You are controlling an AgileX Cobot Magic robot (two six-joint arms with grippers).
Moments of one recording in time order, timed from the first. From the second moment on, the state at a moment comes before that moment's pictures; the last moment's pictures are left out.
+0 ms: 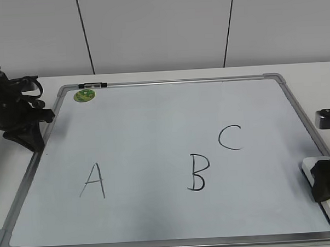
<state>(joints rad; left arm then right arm) -0.03 2.16 -1.50 -0.21 0.94 0.14 -0.02 1.64 -0.73 0.13 0.60 -0.18</state>
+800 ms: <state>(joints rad) -0.03 2.16 -1.51 -0.21 0.94 0.14 0.00 1.64 -0.97 0.17 0.93 -0.20</state>
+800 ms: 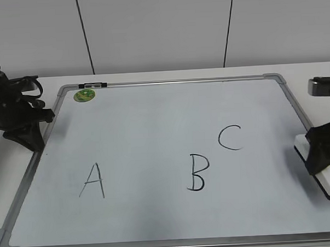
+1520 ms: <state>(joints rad) -0.03 2.16 -1.51 -0.21 0.94 0.14 0.43 1.88 -1.28 0.17 0.90 -0.21</state>
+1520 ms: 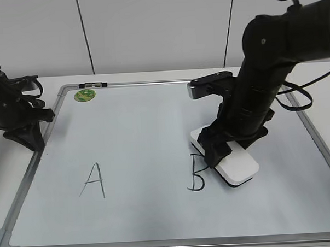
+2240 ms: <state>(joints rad) -0.03 2.16 -1.51 -0.21 0.94 0.14 0.44 2.08 -1.43 0.11 0.93 -0.22</state>
